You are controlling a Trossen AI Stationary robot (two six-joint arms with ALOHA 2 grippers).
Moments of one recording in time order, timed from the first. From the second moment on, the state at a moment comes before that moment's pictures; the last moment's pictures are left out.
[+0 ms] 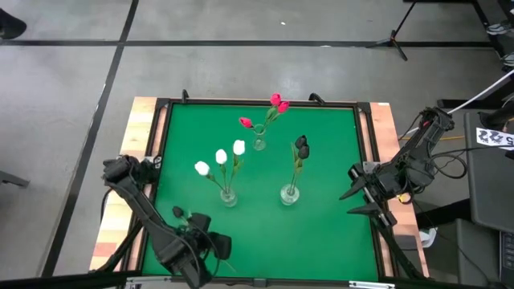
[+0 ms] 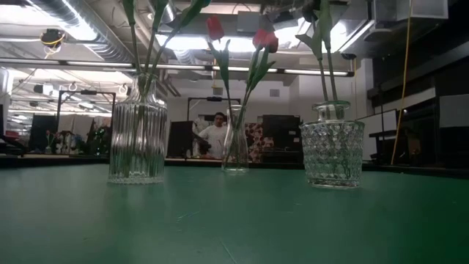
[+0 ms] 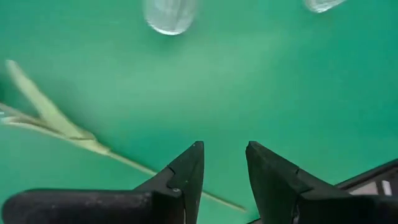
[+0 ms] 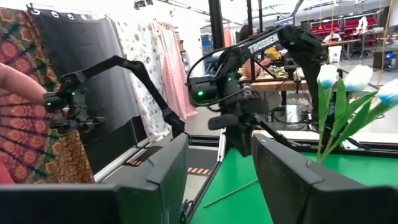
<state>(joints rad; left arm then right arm) -0.83 1.93 1.69 -1.27 -0.52 -2.25 0.90 0.65 0.61 0.17 0.47 0.10</state>
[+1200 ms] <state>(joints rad) -0.71 1.97 1.38 -1.03 -0.03 -2.53 0.90 0.65 0.61 0.18 0.59 0.14</state>
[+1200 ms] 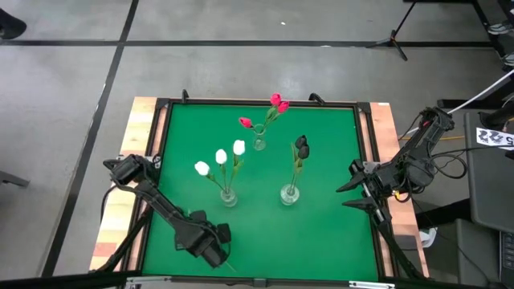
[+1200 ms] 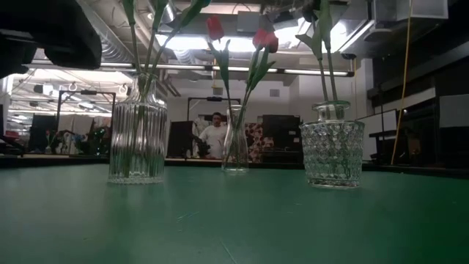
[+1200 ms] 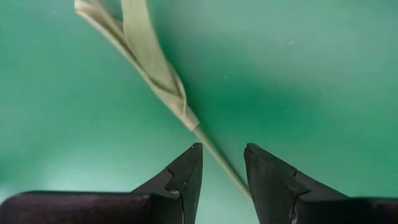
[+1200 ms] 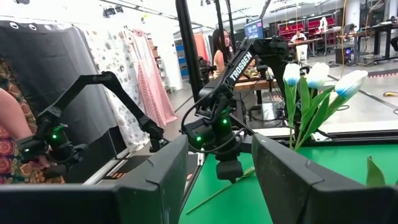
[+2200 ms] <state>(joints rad) -0.70 2.01 1.38 -1.00 0.02 -2.56 0.90 0.65 0.61 0.15 0.62 0.13</state>
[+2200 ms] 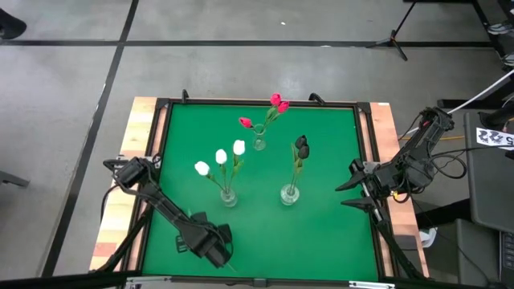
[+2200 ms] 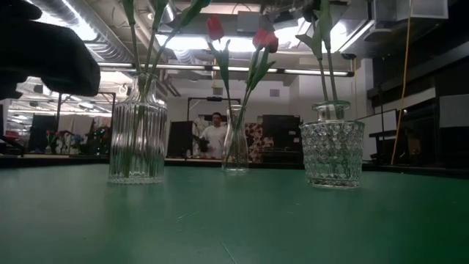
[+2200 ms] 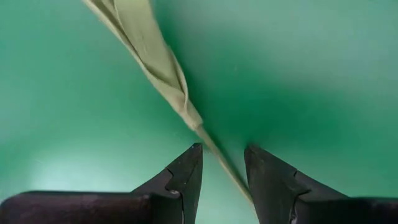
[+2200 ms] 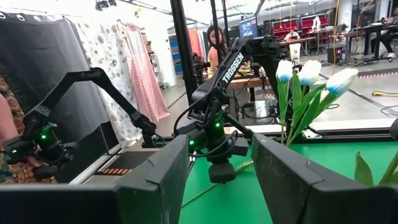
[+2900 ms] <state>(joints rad) -0.72 2.07 1.38 -1.02 -0.03 -2.46 0.90 0.65 0.61 0.16 0.67 0.14</state>
